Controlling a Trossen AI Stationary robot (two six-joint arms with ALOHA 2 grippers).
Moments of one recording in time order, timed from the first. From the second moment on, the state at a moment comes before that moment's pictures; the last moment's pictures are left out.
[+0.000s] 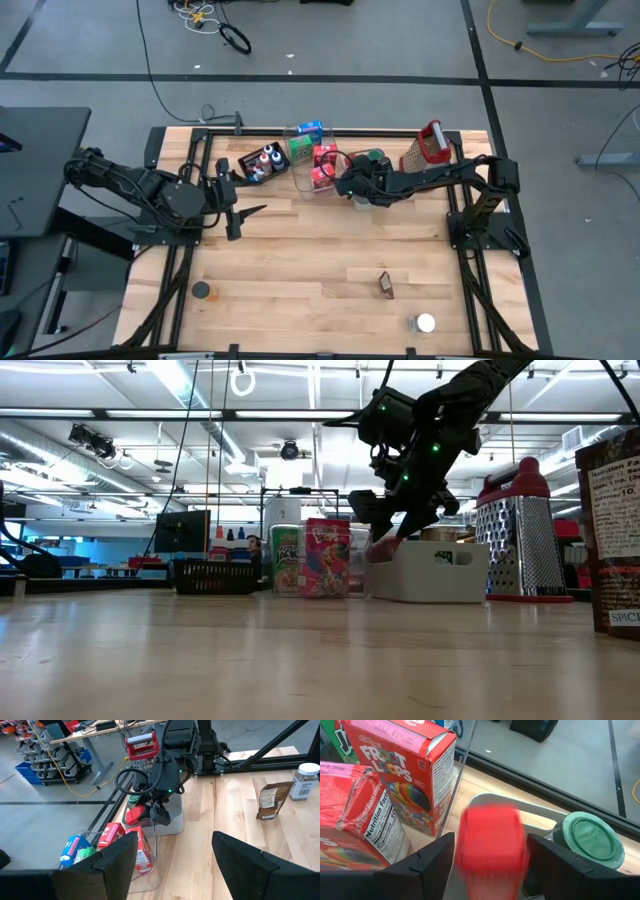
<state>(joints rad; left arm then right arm) -0.40 0.94 1.08 -0.59 -0.69 -0.08 -0.14 1.74 1.02 -0.27 0.82 0.67</state>
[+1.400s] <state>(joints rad) -0.40 0.94 0.97 -0.57 -0.69 -0.17 0.21 1.37 1.02 -0.35 0.22 0.71</state>
